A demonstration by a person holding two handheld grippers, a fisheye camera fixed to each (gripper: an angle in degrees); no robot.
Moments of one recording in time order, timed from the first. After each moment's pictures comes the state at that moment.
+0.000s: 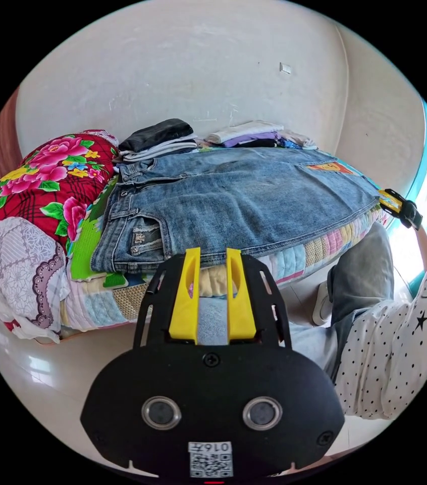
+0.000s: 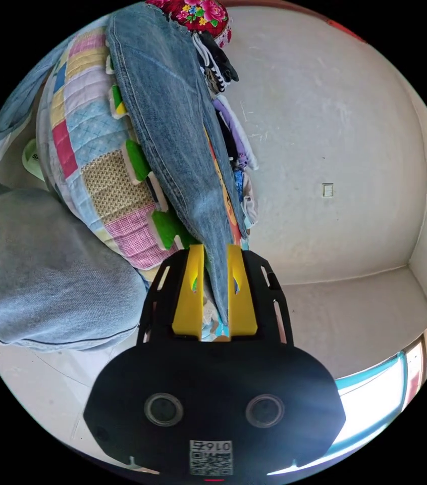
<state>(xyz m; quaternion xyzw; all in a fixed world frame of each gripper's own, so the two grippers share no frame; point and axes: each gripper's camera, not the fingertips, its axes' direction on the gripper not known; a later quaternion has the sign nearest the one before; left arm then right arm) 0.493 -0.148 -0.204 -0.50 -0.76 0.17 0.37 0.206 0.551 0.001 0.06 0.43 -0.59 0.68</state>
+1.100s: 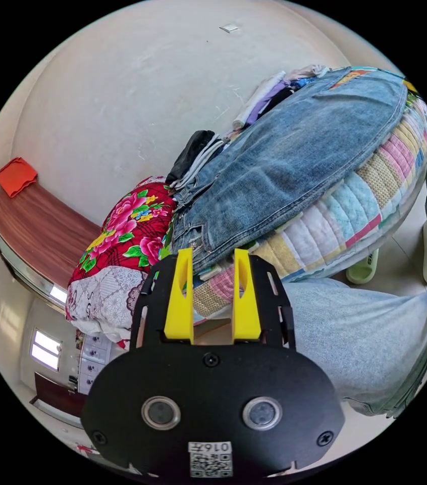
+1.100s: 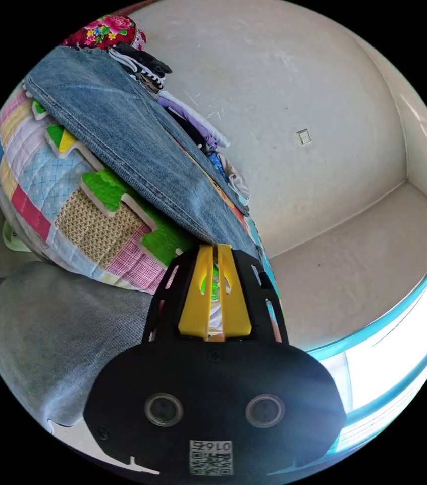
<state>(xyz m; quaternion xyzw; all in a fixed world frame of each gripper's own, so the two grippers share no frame) 0.468 0.059 -0.025 -0.56 -0.74 0.37 0.05 0.316 0.625 -0.024 0.11 0.40 -0.43 0.80</state>
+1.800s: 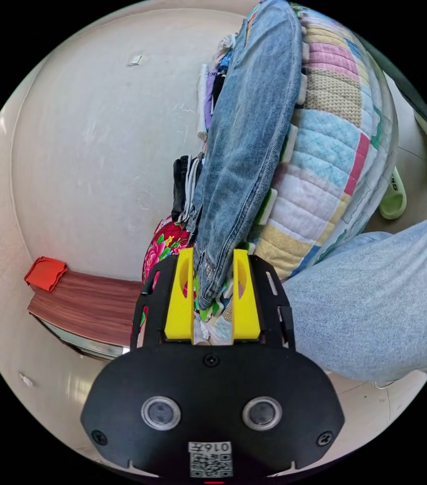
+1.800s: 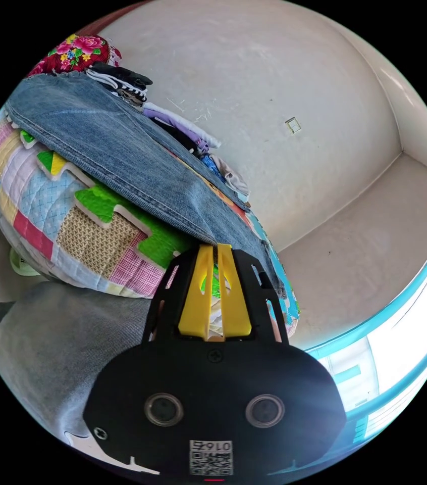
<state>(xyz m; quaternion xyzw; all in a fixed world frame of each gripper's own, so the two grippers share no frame) 0.415 0.163 0.042 -0.64 -0.59 0.48 -0.11 0.366 0.628 -0.048 0.13 0.36 -0.38 0.84</state>
